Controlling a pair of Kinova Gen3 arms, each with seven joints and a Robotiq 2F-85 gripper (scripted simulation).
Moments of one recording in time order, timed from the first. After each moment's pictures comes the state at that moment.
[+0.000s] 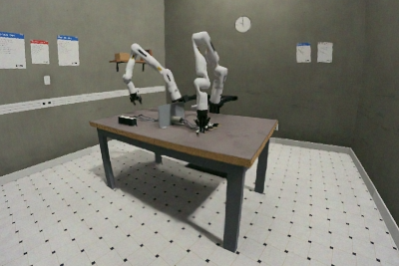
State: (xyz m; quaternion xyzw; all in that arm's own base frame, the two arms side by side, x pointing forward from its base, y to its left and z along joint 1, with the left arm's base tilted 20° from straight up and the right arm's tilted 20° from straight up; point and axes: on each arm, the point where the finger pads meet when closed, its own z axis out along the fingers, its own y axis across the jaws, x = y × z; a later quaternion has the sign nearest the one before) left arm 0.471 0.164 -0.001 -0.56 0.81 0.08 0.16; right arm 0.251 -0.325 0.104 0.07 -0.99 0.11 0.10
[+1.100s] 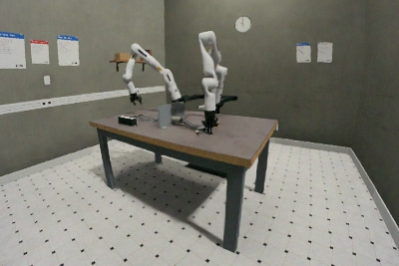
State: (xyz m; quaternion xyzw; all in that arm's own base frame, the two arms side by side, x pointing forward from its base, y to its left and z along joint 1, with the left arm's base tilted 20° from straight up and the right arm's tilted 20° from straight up) left arm 0.470 0.220 0.017 -0.56 0.81 0.08 0.16; right arm 0.251 -0.325 0.104 0.07 -0.99 0.11 0.10
